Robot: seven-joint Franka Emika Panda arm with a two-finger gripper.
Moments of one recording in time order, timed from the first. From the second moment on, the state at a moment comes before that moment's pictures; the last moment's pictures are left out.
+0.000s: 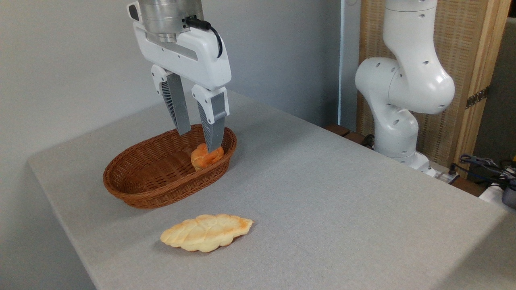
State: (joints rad) arm 0.02 0.00 -0.08 -1.60 -0.07 1.62 0.64
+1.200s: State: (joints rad) arm 0.01 -0.03 -0.41 -1.95 -0.13 1.91 0.58
